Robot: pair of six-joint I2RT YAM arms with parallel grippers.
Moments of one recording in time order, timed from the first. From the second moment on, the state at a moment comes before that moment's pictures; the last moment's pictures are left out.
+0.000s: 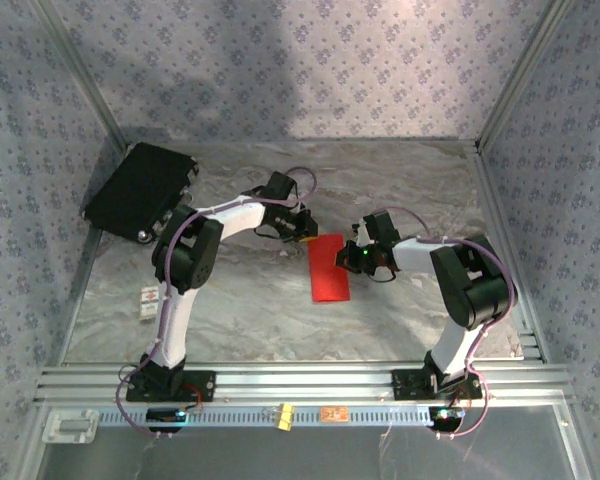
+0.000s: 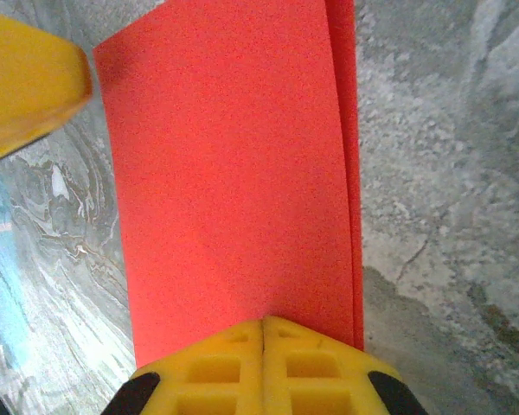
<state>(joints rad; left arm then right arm) -0.56 2.19 1.54 -0.39 0.62 -0.63 0.37 1.74 0.78 -0.05 -0.49 0.62</state>
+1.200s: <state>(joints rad) -0.55 2.23 1.59 -0.43 0.48 -0.69 0.37 1.73 0.78 -0.05 -0.49 0.61</state>
